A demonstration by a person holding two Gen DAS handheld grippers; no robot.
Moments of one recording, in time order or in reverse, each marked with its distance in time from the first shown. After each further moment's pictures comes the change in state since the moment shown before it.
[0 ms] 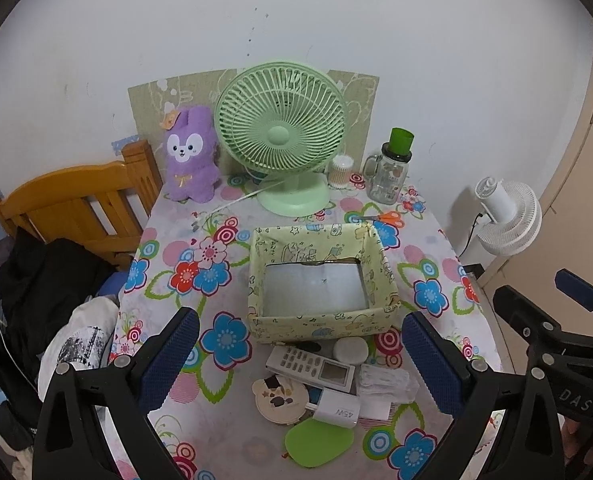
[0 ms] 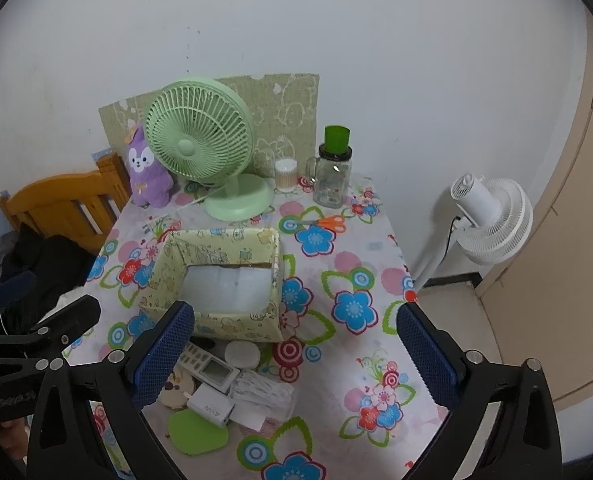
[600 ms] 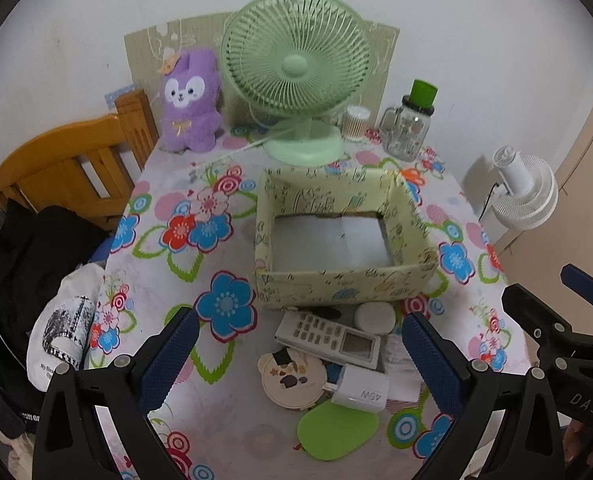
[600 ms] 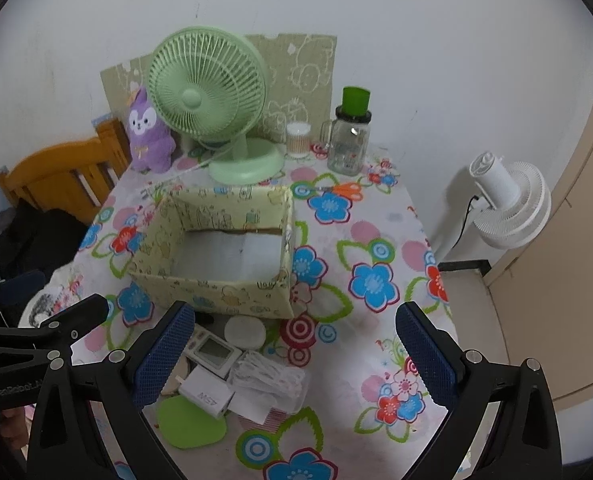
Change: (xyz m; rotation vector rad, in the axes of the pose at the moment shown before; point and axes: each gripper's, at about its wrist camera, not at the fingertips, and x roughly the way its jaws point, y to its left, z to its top) left arm 0.061 0.020 -0.034 -0.015 0.129 0.001; right arm 0.055 0.015 -0.030 -0.036 0.103 0.013
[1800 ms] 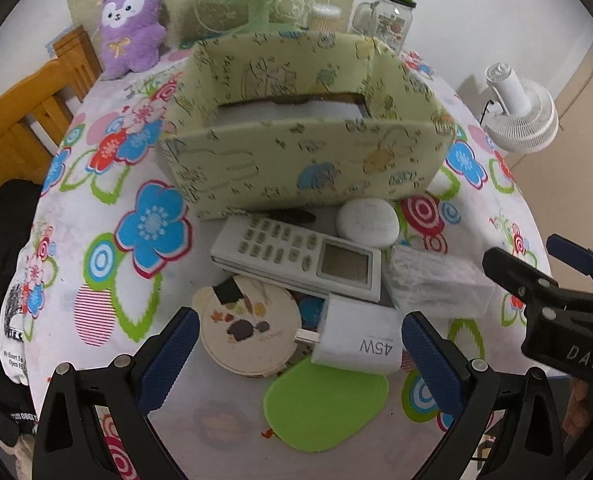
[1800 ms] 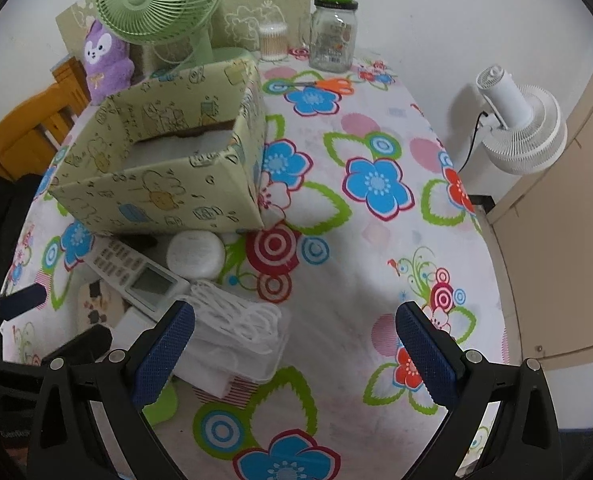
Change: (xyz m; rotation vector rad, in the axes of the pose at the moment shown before) left arm 0.094 -0.026 -0.060 0.088 0.218 -0.069; right arm 0.092 -0.027 -0.063 0.071 0.214 -0.018
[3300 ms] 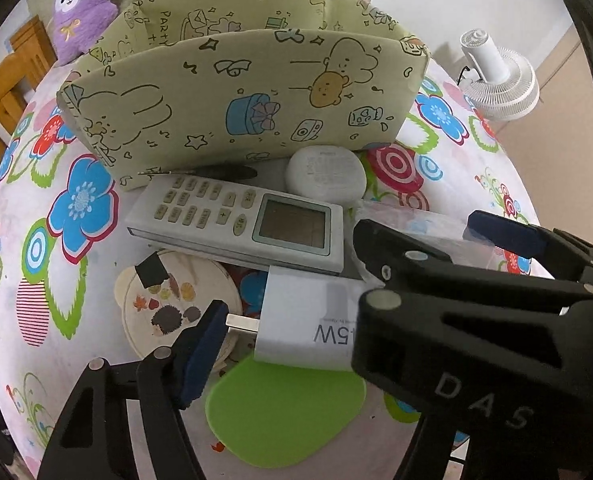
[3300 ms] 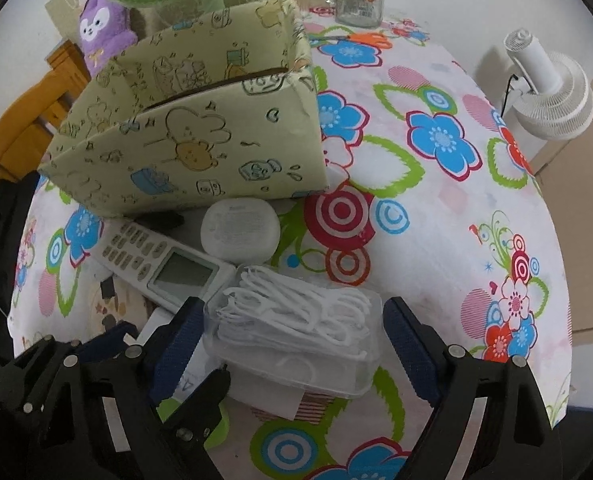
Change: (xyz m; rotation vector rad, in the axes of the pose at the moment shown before) left arm 0.037 -0.023 -0.012 0.056 0.073 -0.087; right arm 0.046 0.040 -0.004 0.047 0.097 0.063
